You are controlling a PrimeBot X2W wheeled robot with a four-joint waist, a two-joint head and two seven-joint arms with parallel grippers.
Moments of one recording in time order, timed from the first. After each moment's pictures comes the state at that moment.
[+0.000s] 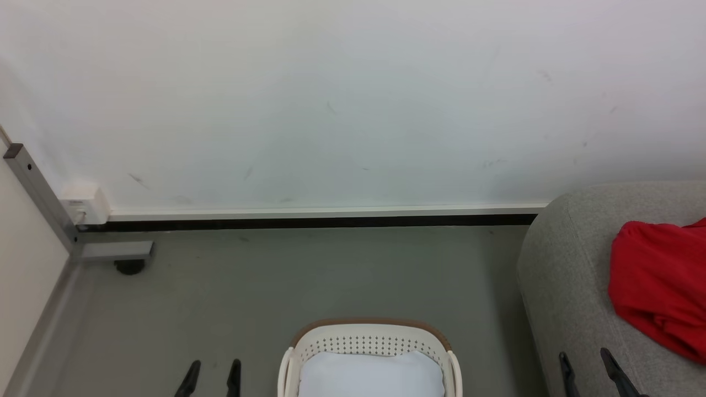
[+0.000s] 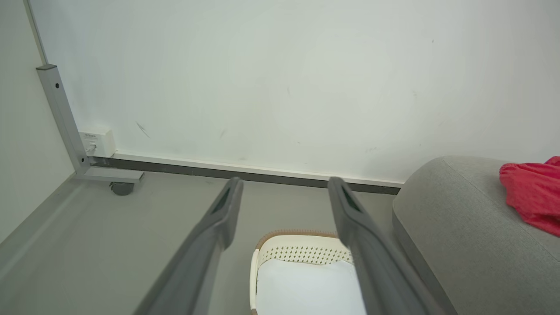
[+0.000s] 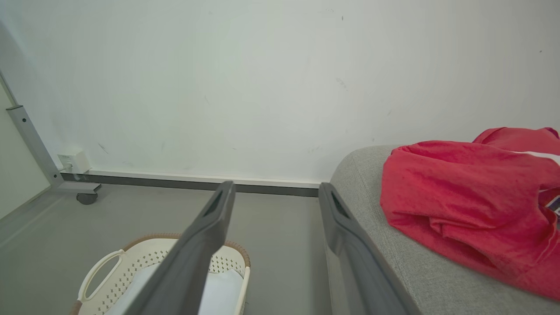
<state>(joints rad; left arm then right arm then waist) 0.11 0.06 -0.05 0.20 -0.20 -0.13 -0.26 0.07 -0.05 0.01 0.28 0.13 0.13 -0.26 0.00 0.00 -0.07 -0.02</state>
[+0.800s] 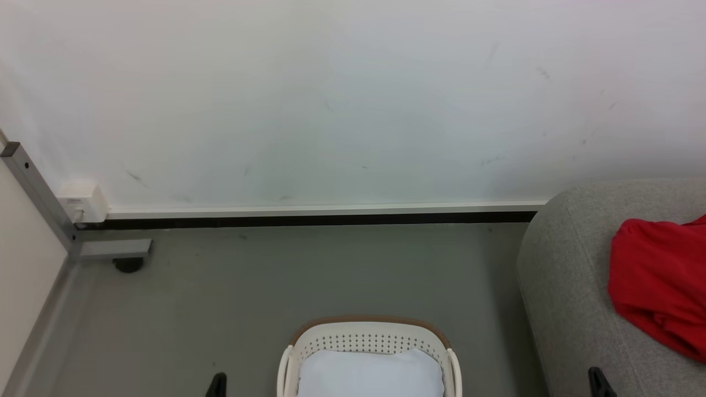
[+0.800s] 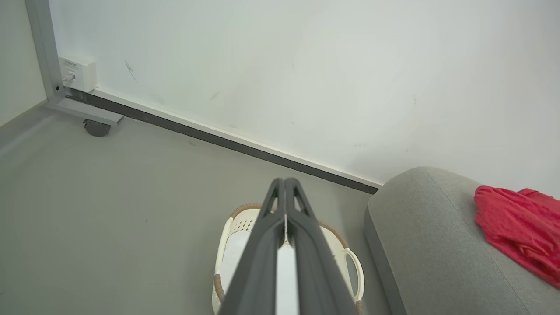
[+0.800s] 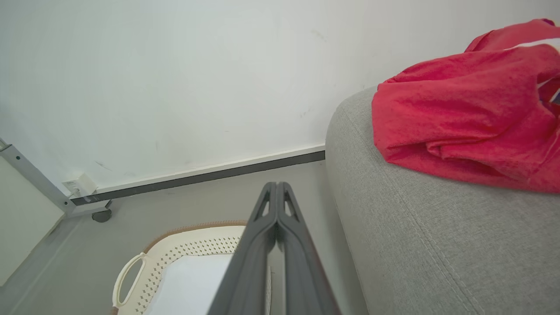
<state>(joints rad) 0.11 0.05 -0.07 0.24 -0.41 -0.13 -0.21 0.08 -0.04 -0.01 0.33 0.34 0.13 -0.20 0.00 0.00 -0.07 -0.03</state>
